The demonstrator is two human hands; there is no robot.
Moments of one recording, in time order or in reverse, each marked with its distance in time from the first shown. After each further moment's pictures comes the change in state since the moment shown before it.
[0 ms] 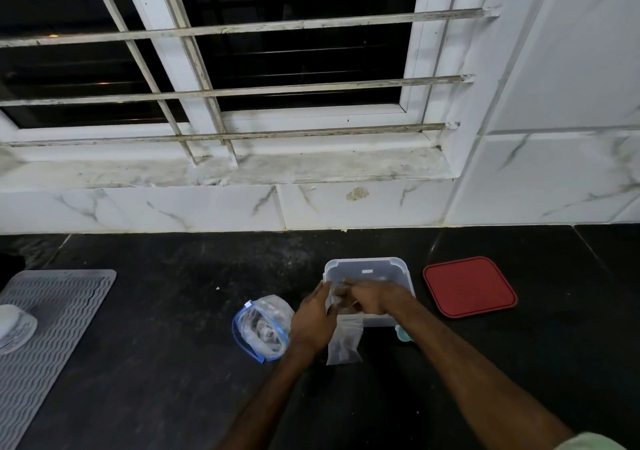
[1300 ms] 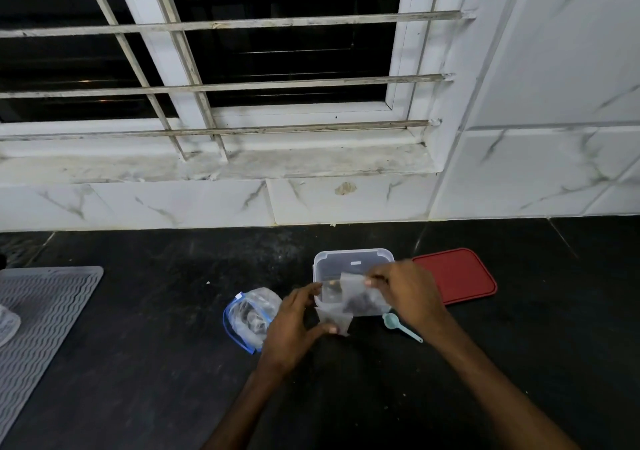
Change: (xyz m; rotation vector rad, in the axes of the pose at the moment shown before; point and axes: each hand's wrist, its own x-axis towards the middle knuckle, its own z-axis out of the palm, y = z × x) left_hand -0.051 -0.009 -0.018 -0.078 0.056 0.177; right_hand -0.139 -0.046 -0.039 0.145 0.640 0.307
